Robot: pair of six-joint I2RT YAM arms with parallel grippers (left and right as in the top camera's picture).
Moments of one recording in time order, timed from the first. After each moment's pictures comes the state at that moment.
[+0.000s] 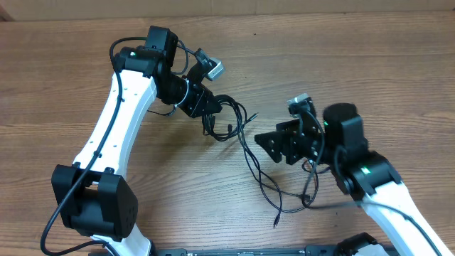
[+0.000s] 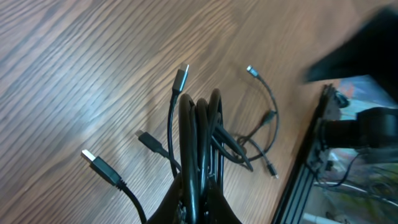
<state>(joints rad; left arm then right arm) -0.21 1.82 1.66 -1.21 0.75 0.46 0.36 1.10 0.79 -0.37 -0.54 0.22</state>
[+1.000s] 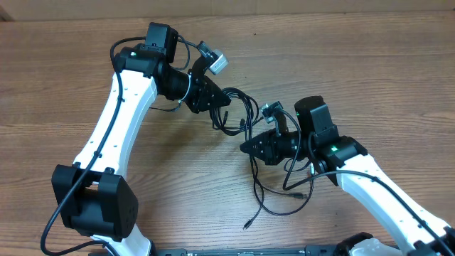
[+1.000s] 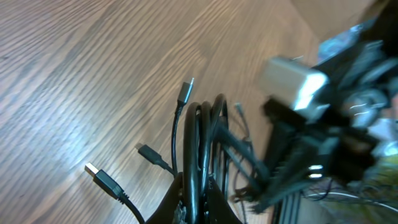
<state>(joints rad) -0.21 1.82 1.66 -1.13 0.90 0.48 0.41 1.35 0.79 -0.25 -0.83 0.29</state>
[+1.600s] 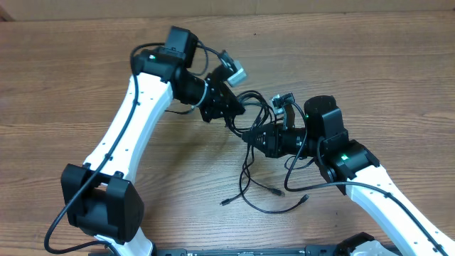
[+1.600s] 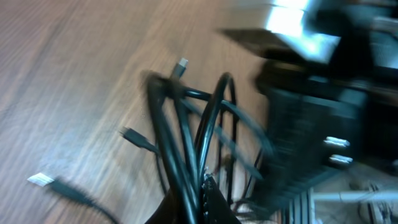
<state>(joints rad) -0.32 1.82 1.66 -1.15 0.91 0.66 0.41 1.25 0.79 -0.19 -0.71 0.57</state>
